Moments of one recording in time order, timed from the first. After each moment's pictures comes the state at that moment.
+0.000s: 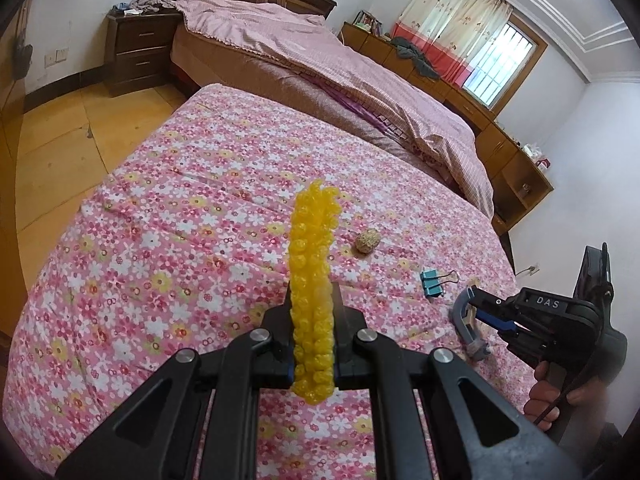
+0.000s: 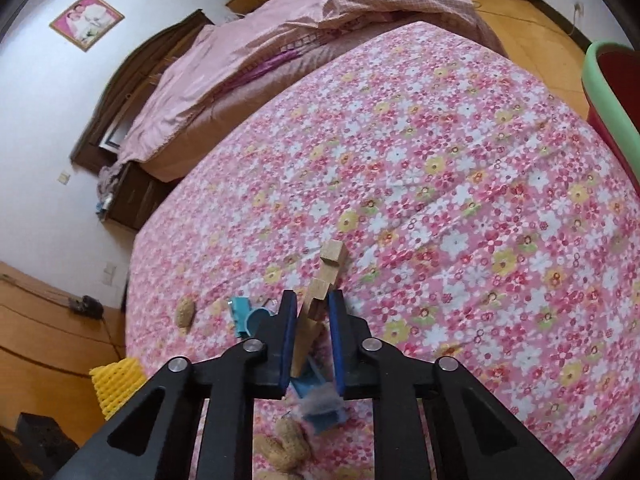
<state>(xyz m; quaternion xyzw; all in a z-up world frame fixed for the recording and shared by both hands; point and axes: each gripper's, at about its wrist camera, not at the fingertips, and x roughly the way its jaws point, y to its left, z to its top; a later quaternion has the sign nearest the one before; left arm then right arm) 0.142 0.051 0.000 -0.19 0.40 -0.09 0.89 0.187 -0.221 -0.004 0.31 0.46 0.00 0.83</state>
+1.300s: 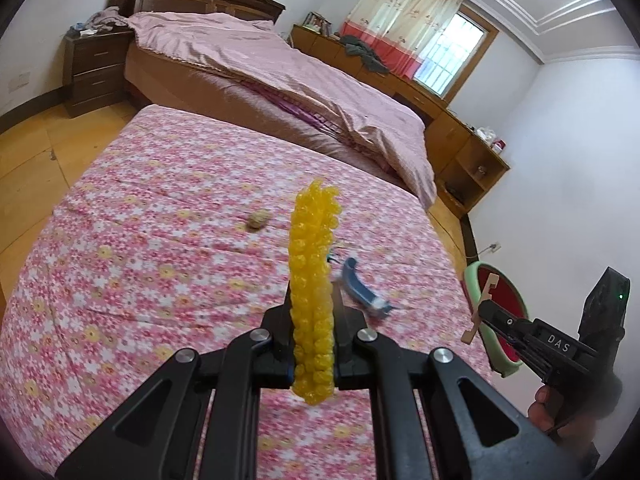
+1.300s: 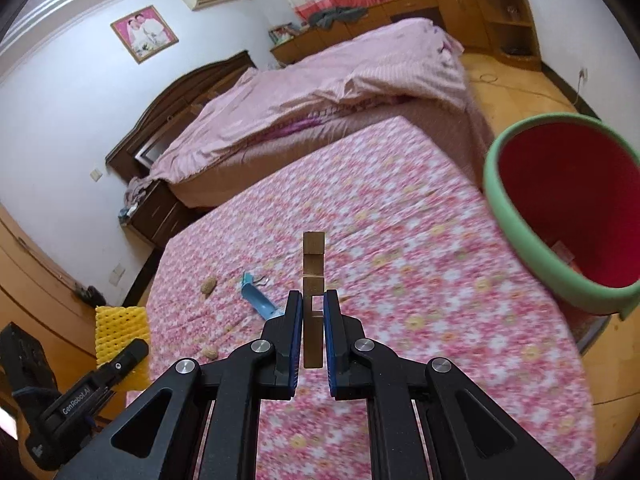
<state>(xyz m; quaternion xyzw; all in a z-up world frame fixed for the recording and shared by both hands) 0.079 -0.013 0.059 -0.18 0.38 -0.17 0.89 0.055 -0.268 0.068 0.24 0.36 0.01 0.90</state>
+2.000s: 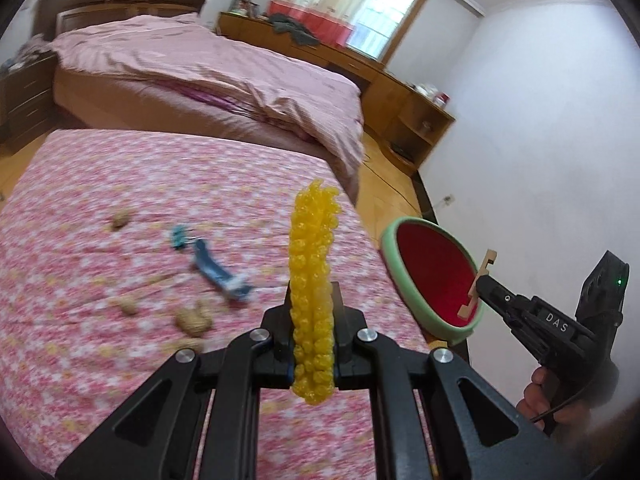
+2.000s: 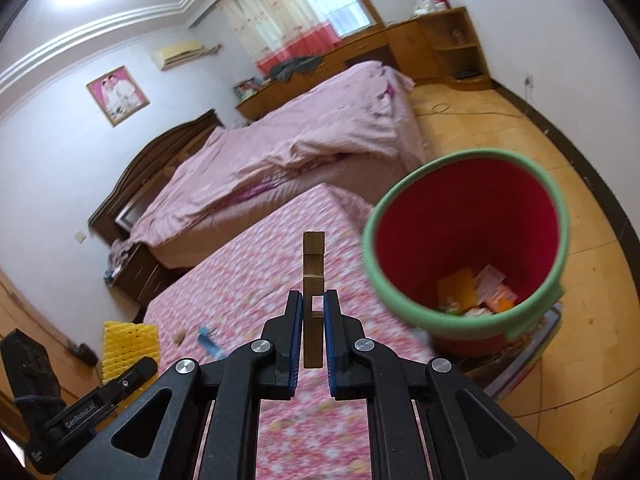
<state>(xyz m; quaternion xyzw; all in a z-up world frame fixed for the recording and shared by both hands) 0.071 -0.131 0.083 -0.11 0.39 -0.28 0.87 -0.015 -0.365 0.097 0.28 0.28 -0.07 0.91</state>
